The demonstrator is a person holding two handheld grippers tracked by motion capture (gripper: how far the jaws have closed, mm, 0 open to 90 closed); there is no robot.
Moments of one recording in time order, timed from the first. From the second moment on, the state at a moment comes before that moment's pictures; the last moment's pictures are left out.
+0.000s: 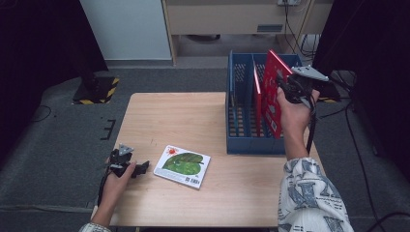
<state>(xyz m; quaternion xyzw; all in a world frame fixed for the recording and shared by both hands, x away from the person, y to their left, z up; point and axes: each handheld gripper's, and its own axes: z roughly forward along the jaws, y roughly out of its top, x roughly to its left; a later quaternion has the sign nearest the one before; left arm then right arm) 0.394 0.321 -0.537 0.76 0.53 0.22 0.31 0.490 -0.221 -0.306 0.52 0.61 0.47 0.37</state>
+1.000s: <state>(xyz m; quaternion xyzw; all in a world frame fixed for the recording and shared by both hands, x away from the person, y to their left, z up) 0.395 0.319 -0.537 0.76 0.52 0.22 0.31 0.534 -0.210 -0.329 0.53 0.61 0.45 0.37</state>
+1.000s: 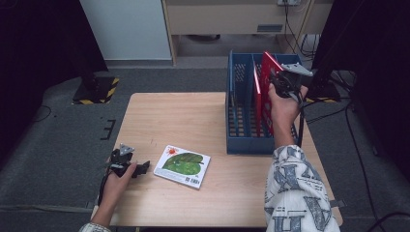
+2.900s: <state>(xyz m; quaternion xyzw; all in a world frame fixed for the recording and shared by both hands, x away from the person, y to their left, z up) 0.395 0.318 -0.537 0.76 0.52 0.22 0.31 0.501 -0.211 -0.374 0.55 0.63 0.42 0.36</state>
